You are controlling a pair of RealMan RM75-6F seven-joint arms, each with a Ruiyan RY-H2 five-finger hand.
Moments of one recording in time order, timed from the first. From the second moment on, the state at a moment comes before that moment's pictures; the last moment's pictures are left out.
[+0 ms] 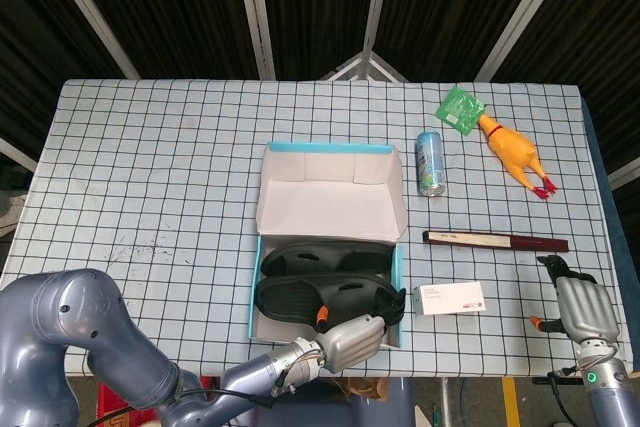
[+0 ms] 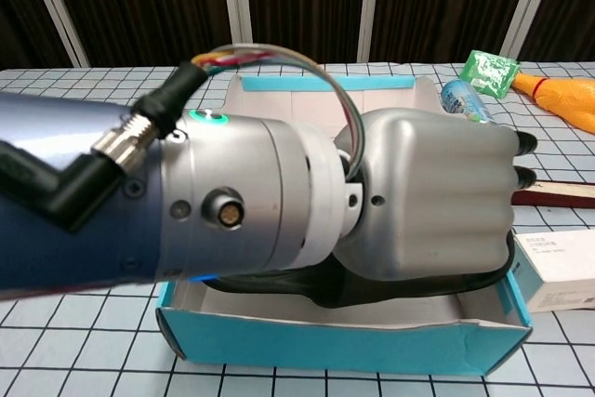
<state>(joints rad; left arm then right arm) -1.58 -1.62 0.08 -2.06 0.75 1.15 1.78 0.20 -1.08 0.05 -1.76 -1.09 1.21 -0.28</state>
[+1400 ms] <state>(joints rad) -1.57 -1.64 0.15 -1.98 0.82 1.11 1.68 0.19 -1.08 0.05 -1.77 -1.09 1.22 -0.28</state>
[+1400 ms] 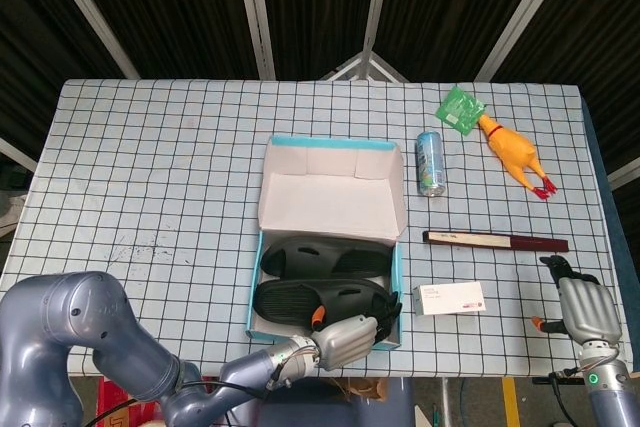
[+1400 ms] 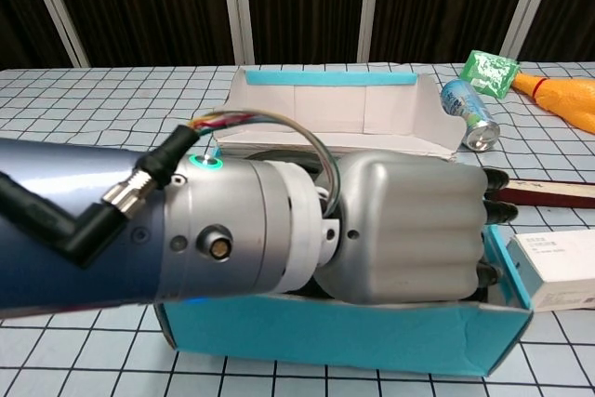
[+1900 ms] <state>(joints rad) -1.57 -1.55 0.14 -2.14 0.81 1.19 1.70 0.19 -1.08 0.05 -1.77 -1.08 1.22 -0.28</state>
